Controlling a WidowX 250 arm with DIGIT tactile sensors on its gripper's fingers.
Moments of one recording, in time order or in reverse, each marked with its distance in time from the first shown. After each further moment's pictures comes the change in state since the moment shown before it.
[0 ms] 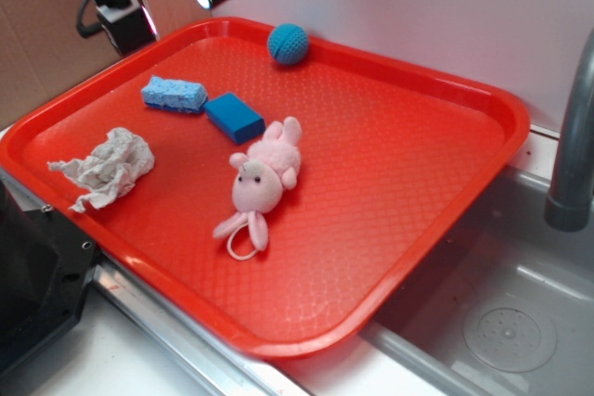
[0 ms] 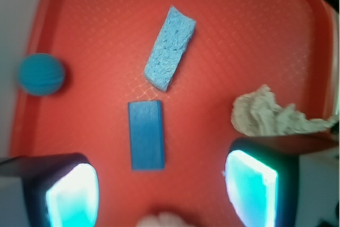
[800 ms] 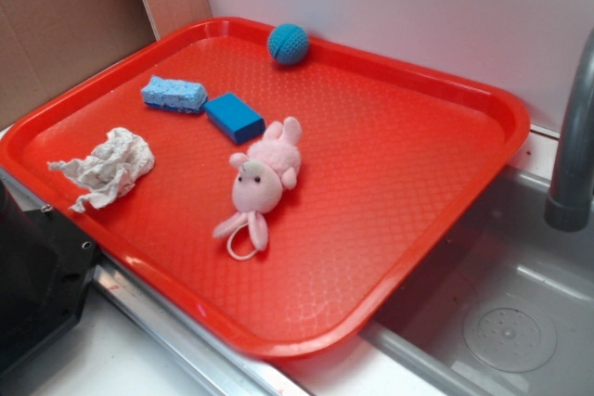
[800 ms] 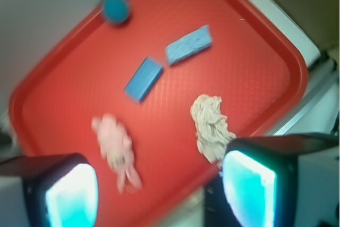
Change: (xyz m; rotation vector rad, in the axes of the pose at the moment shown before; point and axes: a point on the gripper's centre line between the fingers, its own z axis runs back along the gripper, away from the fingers) arm -0.030 0.045 0.098 -0.114 -0.011 -0.565
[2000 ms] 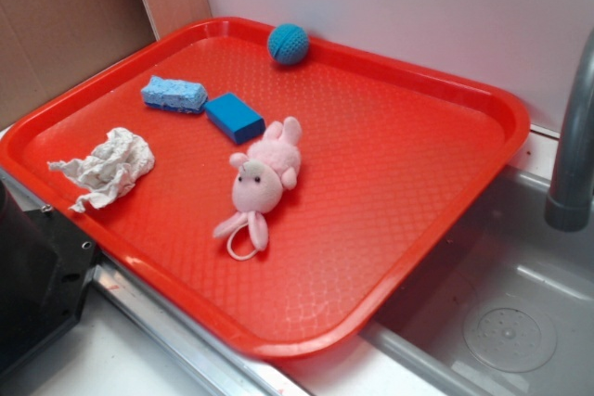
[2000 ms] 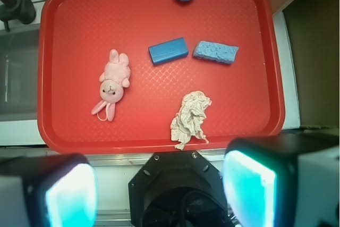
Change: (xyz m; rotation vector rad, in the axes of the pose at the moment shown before) arm -0.048 0.015 0.052 0.050 0.076 -0.818
